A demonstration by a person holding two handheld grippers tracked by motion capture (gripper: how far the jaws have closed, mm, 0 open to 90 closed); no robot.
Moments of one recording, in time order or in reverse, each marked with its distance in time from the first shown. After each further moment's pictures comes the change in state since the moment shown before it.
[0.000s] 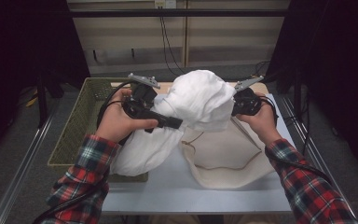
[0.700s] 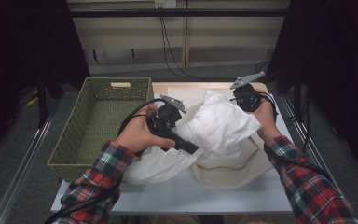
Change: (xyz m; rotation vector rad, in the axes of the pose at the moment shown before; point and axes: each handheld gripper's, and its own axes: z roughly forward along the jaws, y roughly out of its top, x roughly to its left) left arm -0.013 -0.010 0.059 0.194 -0.171 0.088; right arm 0.000 0.012 -0.005 -0.028 0.002 0.006
